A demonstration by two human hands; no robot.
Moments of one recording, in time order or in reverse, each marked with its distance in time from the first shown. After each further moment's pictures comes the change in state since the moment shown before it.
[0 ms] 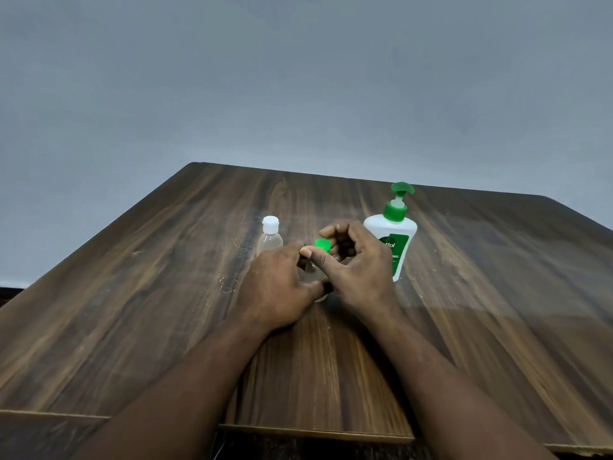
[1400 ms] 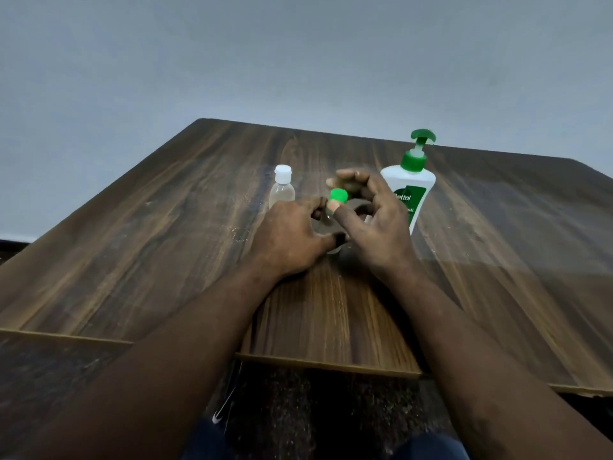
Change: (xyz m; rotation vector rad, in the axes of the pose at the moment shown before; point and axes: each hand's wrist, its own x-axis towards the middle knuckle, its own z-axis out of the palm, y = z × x) left_hand -0.001 0.000 -0.002 -0.048 -0.035 0.052; right_hand -0.009 -0.008 -0.010 0.031 -0.089 -0.013
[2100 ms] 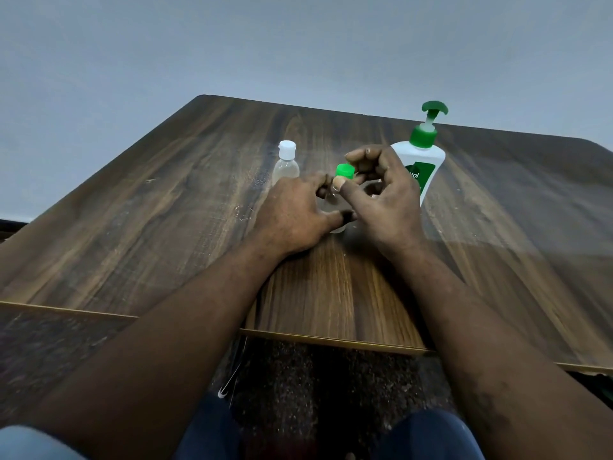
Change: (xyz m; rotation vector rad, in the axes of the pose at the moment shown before) left_hand -0.001 -0.002 0.002 0.010 -0.007 -0.003; right_hand -0.001 0.005 0.001 -0.045 0.053 0.012
